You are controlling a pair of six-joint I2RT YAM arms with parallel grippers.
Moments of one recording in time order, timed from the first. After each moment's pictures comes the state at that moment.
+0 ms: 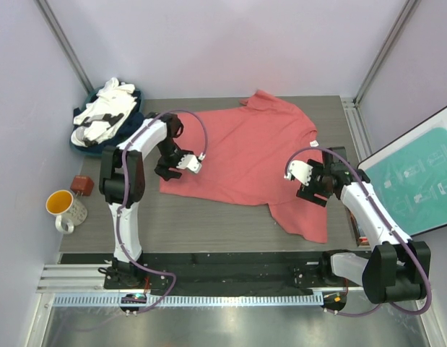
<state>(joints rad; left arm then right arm) -0.24 2.11 1.71 -1.29 0.23 1.75 0.07 1.15 0.81 -0.70 -0.13 -1.14</state>
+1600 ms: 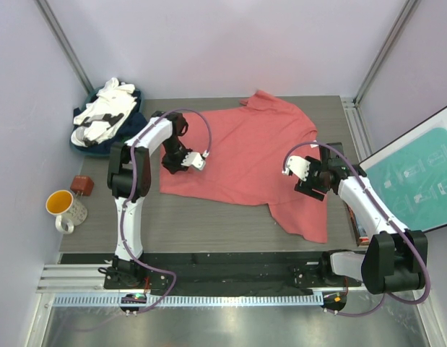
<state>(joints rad) -0.26 2.23 1.82 -1.28 0.20 1.70 0.08 1.23 0.84 -0.65 -0.13 -1.12</state>
